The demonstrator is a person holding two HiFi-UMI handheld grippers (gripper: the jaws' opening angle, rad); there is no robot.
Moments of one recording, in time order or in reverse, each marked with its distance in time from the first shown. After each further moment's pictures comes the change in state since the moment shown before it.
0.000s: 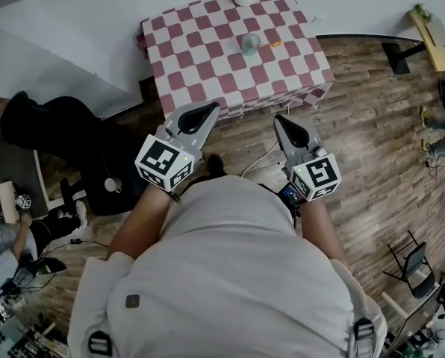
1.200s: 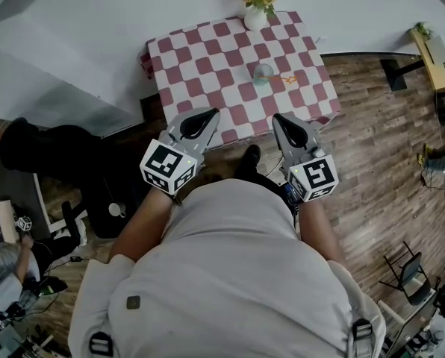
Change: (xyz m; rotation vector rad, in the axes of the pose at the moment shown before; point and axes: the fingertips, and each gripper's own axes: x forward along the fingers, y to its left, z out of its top) left arm 0.024 0.127 0.007 -0.012 -0.011 0.015; right arm 0.128 -0.028 0.051 -0.080 -0.024 -0.032
